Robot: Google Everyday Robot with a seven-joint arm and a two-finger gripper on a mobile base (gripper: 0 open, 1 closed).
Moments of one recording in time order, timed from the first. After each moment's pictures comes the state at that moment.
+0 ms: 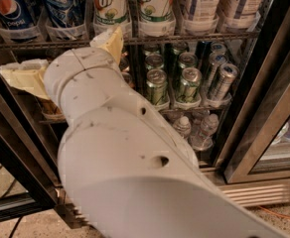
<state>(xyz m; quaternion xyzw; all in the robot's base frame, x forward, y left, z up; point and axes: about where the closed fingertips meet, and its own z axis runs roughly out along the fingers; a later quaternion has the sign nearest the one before) 0.471 0.126 1.046 -0.22 0.68 0.12 0.69</state>
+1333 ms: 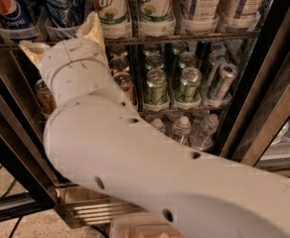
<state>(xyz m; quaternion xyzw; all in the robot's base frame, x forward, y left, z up) 0.510 0.141 1.051 -0.22 0.64 0.07 0.73</state>
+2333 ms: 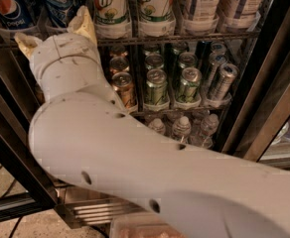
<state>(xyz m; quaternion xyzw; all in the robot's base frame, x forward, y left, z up) 0.514 0.149 1.059 -0.21 0.63 0.06 0.74</state>
